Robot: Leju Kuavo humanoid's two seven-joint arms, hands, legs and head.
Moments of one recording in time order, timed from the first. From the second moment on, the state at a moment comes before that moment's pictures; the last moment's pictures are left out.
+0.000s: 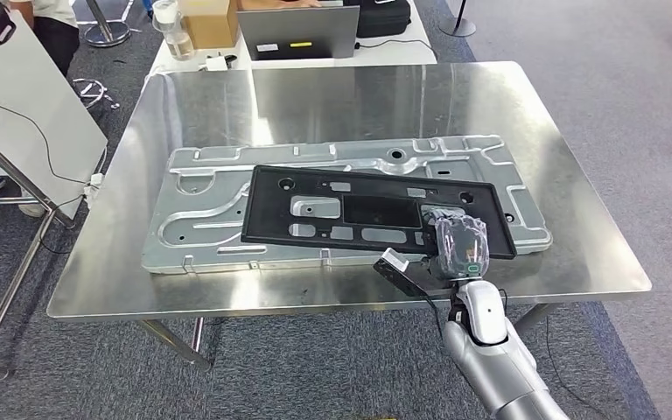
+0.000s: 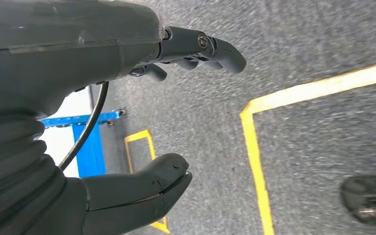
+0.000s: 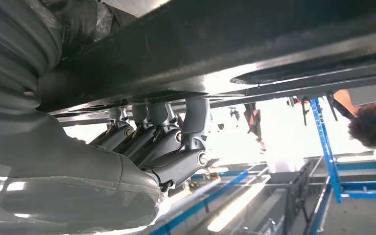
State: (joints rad) left arm -0.09 -0.12 1.05 -0.21 -1.41 -0.05 -0.20; right arm -0.21 -0.13 0.05 -1.28 1.43 -0.52 0.08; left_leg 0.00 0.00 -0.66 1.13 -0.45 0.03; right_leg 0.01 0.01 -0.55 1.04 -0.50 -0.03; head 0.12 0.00
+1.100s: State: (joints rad) left arm -0.11 -0.12 0.99 -0.21 -1.47 -0.04 -0.19; right arm -0.72 -0.06 0.24 -0.59 1.56 -0.32 0.11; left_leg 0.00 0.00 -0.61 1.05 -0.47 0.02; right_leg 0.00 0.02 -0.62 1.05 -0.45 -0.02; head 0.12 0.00
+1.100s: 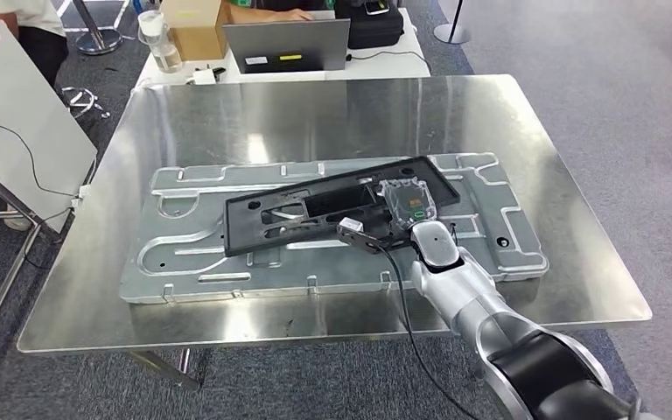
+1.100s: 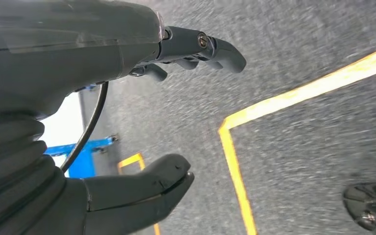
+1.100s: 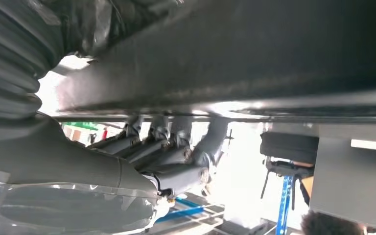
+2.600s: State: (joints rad) left arm -0.10 -0.13 1.02 -0.21 -1.42 -0.06 -0.17; right arm -0.67 0.08 0.40 -0.86 1.50 -0.36 0.08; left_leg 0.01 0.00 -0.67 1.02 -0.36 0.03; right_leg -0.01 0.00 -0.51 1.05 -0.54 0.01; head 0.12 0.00
